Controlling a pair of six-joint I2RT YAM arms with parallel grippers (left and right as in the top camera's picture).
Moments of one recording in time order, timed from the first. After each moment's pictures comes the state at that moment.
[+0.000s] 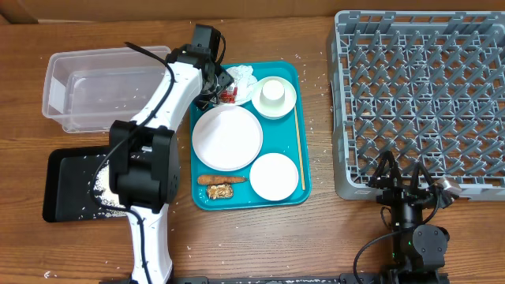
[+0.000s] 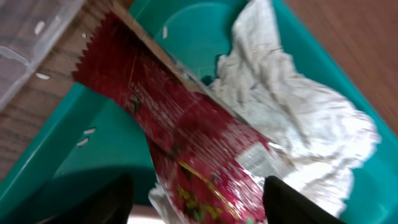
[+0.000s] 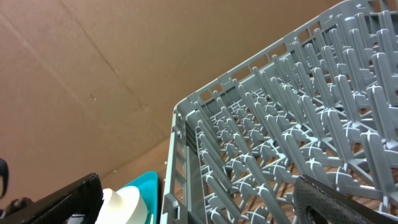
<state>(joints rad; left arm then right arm) -0.23 2.22 1.80 -0.82 -0.01 -1.00 0.05 0.01 0.02 -0.02 0.16 0.56</state>
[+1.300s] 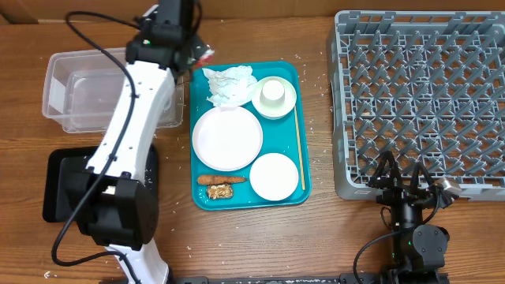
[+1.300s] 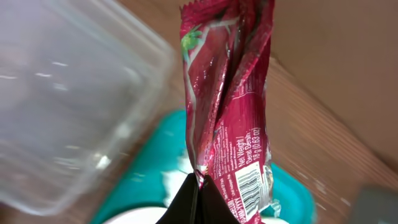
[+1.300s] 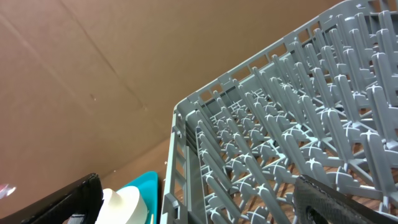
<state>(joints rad) -0.17 1.93 1.85 -0.87 -0.21 -0.86 0.06 0.01 0.02 -0.02 0.16 0.56</state>
